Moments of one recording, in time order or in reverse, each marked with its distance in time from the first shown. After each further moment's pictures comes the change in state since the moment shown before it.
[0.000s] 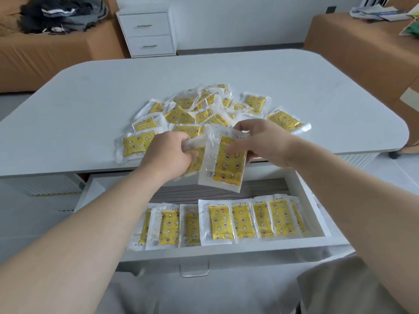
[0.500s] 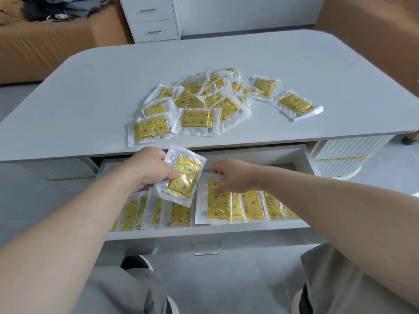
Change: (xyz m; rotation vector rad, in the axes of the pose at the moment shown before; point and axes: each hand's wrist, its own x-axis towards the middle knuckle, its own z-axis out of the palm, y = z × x) left_hand -0.028 -0.069 -0.008 -0.177 -0.363 -0.382; right_hand 0.005 0.052 0.098 -0.613 -0.302 0.040
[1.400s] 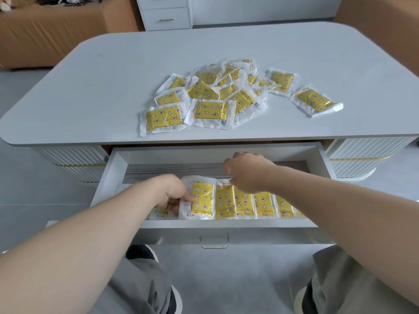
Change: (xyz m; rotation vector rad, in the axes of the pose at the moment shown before) left_hand 0.031 -0.050 0.064 -0.255 -0.360 -0.407; right_hand 0.009 -0.001 0.010 -0.521 0.097 0.005
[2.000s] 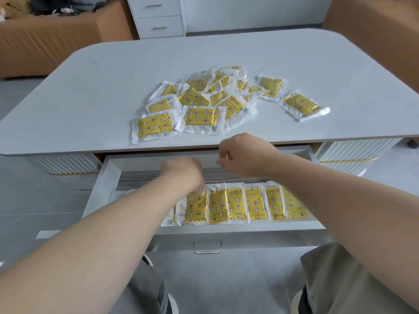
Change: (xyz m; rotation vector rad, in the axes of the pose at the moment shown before) left_hand -0.057 0.077 0.035 1.132 0.462 0.161; right_hand -0.016 0.009 -0.049 0.120 0.241 -0.002
